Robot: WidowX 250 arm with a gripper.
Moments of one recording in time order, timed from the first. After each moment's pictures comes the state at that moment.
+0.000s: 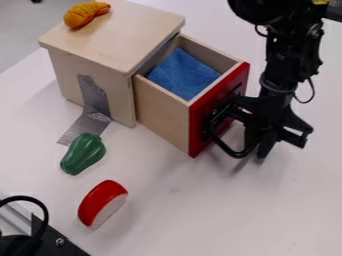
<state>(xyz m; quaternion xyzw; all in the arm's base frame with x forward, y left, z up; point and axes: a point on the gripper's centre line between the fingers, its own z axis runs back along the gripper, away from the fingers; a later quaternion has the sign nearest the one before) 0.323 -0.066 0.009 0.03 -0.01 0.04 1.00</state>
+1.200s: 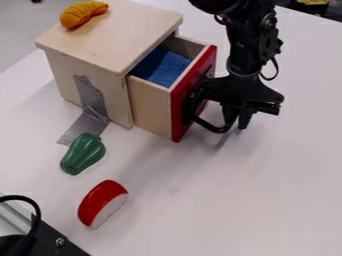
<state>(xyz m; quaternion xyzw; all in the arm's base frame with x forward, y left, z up) 0.330 -0.031 0.011 0.01 -0.09 0.17 0.98</state>
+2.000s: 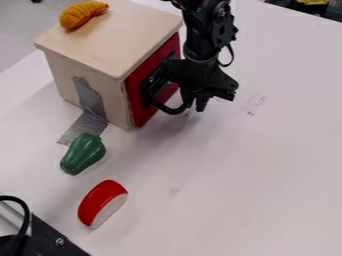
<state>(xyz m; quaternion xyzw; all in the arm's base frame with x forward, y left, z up) 0.309 0.036 0.023 0.07 -0.09 0.17 0.98</state>
